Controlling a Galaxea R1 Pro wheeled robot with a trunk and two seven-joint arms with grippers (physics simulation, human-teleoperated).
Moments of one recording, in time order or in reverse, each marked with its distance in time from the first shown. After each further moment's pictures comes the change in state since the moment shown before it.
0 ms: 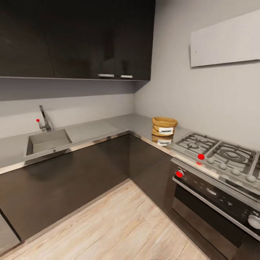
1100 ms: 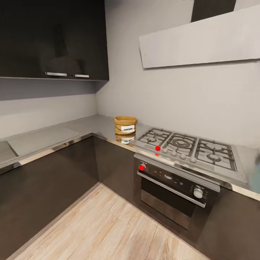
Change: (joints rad) left arm 0.000 0.000 0.000 0.000 0.000 0.000 0.000; right arm 0.000 0.000 0.000 0.000 0.000 0.000 0.000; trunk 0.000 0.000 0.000
